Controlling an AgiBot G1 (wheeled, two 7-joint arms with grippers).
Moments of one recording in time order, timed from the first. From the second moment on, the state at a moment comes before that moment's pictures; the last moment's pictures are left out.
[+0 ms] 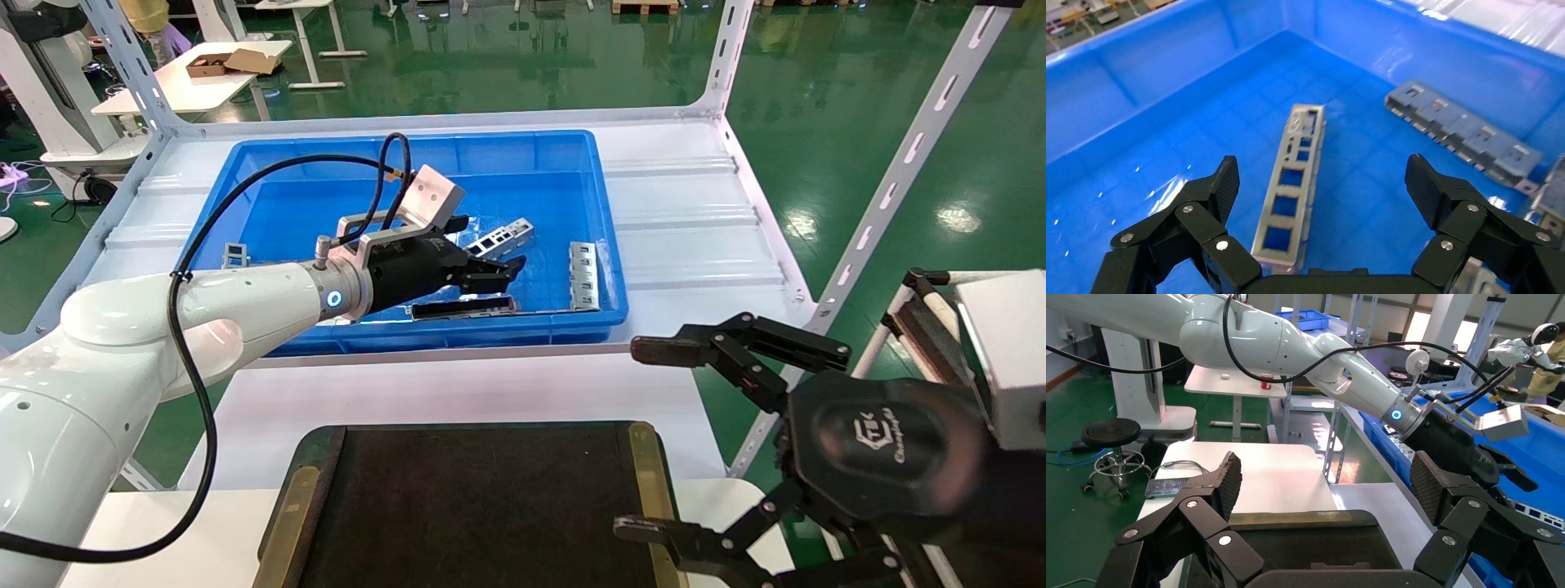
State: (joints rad) left arm -1.60 1.35 0.53 -0.22 1.30 0.73 0.07; right arm 1.10 -0.57 -0.39 1.26 -0.65 -1.45 0.13
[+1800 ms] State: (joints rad) left arm -1.64 1.22 0.56 -0.21 1.09 1.07 0.20; right arm 1.10 -0.57 -0.39 1.26 -0.65 -1.45 0.13
